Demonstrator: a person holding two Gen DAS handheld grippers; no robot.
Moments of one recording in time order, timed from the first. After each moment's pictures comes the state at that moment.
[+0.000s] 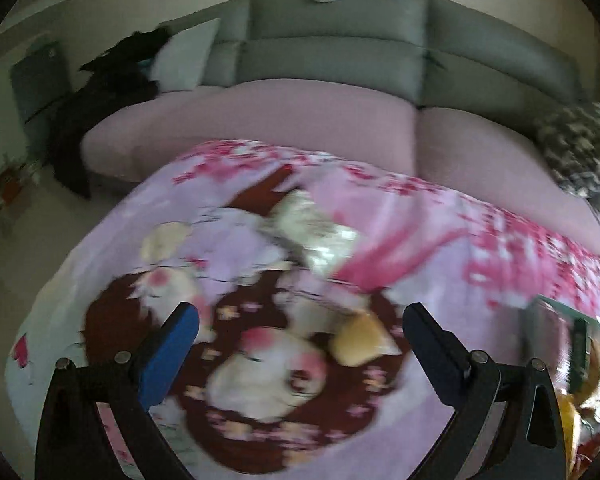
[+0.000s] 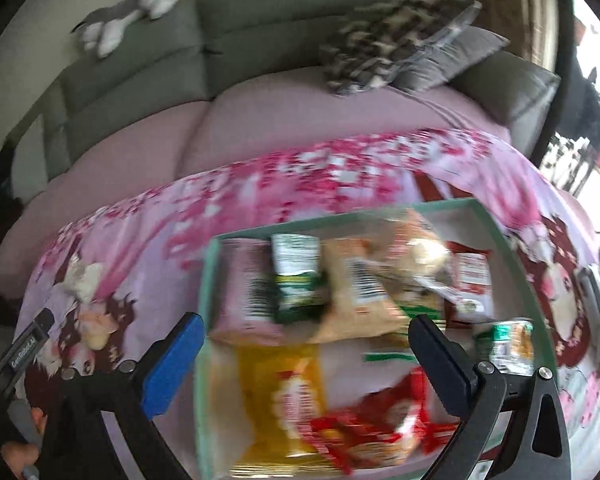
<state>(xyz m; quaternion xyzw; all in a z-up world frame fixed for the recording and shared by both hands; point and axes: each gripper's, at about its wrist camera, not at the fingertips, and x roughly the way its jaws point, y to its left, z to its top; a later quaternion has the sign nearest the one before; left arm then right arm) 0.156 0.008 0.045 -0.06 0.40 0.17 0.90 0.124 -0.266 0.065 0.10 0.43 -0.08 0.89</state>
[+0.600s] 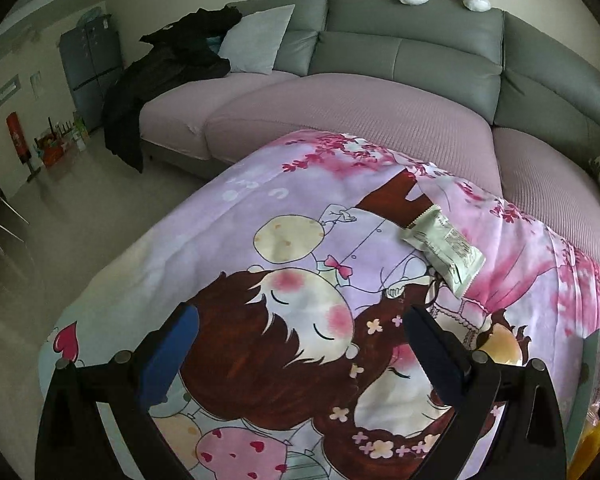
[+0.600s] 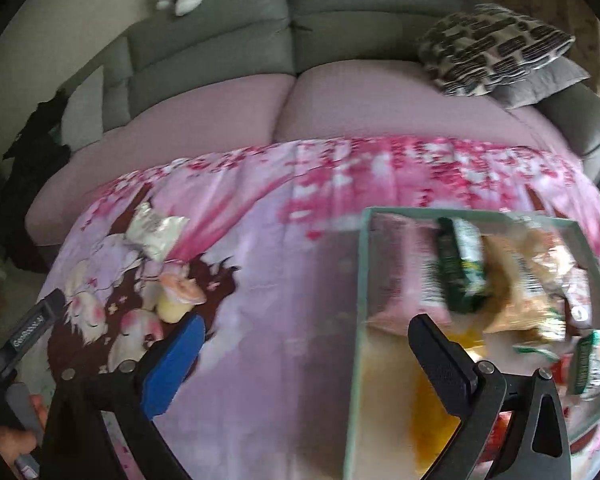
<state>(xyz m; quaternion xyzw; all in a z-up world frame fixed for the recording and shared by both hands) 0.133 0.104 0.042 -0.09 0.40 0.25 0.88 0.144 -0.161 0.043 0.07 0.45 0.02 0.89</state>
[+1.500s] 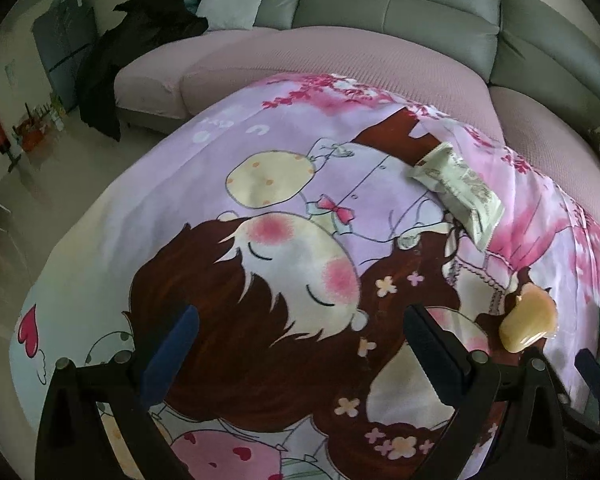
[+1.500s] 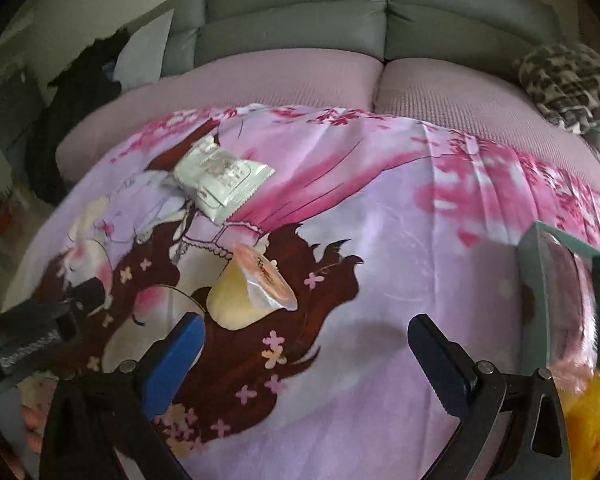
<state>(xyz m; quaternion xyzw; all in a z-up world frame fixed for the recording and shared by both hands) 0.149 0.114 -0.010 -0.10 0.47 0.21 0.85 0.184 -0.067 -0.022 -0.02 0.45 0.12 0.88</state>
